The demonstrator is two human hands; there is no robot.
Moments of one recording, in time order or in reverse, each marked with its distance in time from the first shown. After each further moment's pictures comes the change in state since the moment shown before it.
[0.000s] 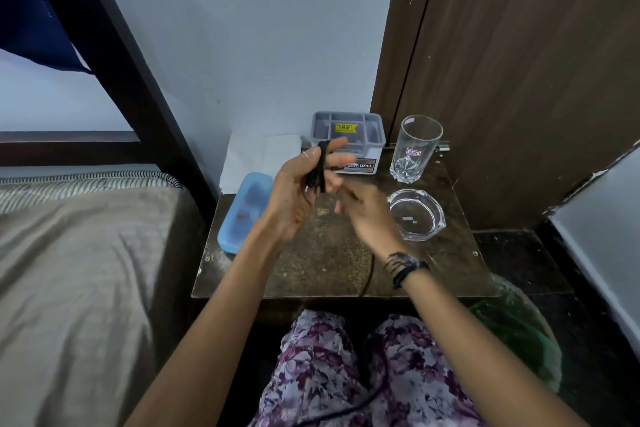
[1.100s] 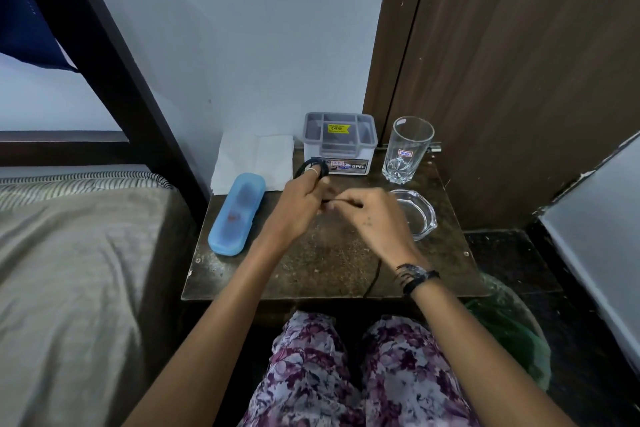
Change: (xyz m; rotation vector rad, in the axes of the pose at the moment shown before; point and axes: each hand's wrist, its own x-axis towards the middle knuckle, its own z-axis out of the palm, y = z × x) left_hand 0.002 -0.024 -0.003 1.002 0.173 0.070; right_hand -0.010 0.005 -0.022 -0.197 0.008 -0.016
